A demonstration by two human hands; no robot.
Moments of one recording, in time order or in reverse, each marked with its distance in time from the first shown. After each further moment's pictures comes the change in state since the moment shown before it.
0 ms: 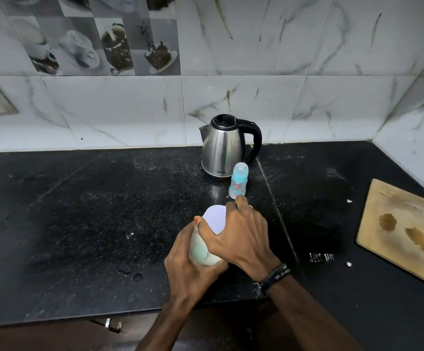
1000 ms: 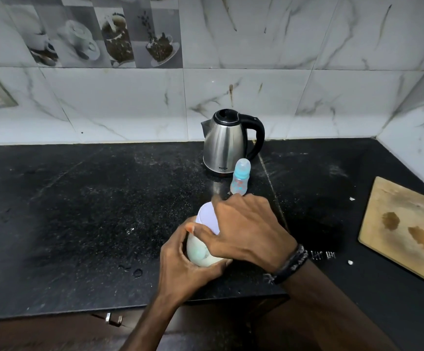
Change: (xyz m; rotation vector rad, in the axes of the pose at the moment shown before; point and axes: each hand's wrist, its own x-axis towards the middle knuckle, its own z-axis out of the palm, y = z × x) left_hand 0.014 0.024 -0.030 -0.218 -0.223 -0.154; right_hand 0.013 -0.015 -0.071 -0.165 -0.310 -0.361
